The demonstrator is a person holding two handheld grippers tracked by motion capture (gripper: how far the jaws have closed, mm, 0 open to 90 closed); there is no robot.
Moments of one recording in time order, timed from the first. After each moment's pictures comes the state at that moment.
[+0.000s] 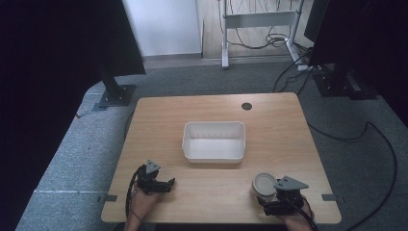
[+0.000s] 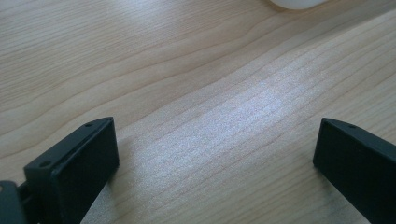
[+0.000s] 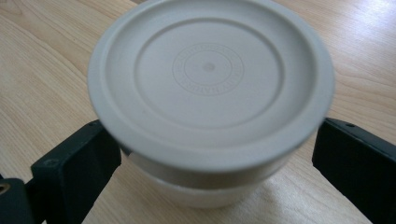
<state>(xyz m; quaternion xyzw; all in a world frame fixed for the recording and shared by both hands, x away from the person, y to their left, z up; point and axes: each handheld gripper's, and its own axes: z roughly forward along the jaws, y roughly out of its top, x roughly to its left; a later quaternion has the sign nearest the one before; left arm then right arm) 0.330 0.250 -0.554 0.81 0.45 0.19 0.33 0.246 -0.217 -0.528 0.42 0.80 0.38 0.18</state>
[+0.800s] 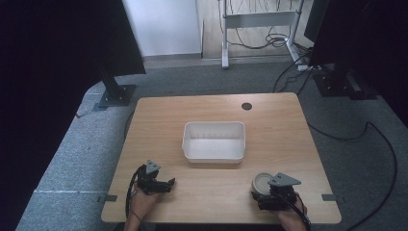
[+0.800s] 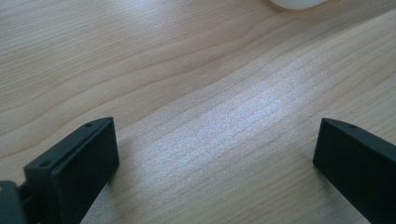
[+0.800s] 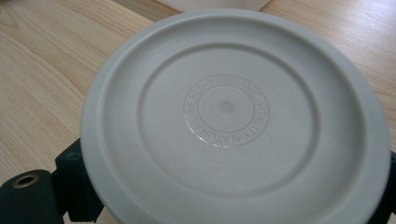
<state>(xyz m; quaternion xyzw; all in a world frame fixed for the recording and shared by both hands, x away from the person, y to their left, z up) 0.330 0.250 -0.554 0.81 0.45 0.19 0.33 0.257 -0.202 -0.530 0.43 0.80 0.39 0.18</state>
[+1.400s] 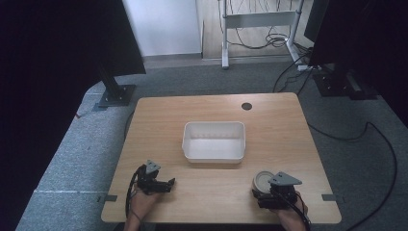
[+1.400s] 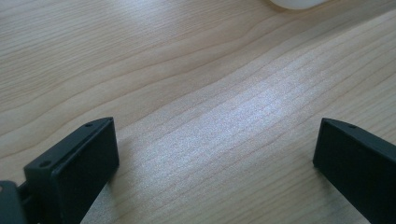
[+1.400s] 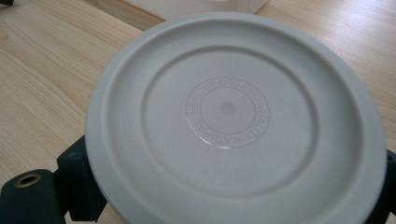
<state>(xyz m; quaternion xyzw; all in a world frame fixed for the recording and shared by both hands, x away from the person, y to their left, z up) 0.330 0.250 -0.554 0.81 0.45 0.19 0.33 0.256 -0.201 -0.522 0.44 0.79 0.38 0.20</state>
